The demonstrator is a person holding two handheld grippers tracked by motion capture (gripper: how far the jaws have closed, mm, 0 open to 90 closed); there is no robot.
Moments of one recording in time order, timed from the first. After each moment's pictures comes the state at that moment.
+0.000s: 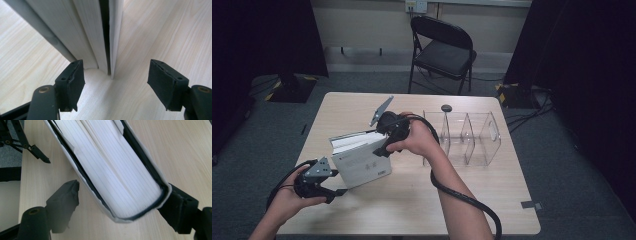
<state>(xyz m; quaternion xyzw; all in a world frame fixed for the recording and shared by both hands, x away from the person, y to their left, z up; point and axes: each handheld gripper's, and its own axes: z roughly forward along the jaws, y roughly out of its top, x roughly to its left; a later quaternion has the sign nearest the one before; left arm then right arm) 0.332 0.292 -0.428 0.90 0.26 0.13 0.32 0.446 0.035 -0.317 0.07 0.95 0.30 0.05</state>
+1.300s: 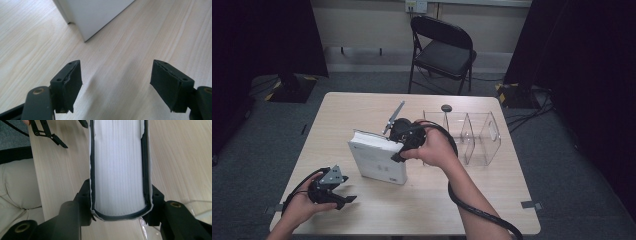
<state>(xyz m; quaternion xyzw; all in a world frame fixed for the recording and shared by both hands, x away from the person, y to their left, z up) 0.337 0.271 -0.471 0.90 0.25 0.12 0.33 0.413 -0.004 -0.300 0.12 0.97 0.22 0.05</state>
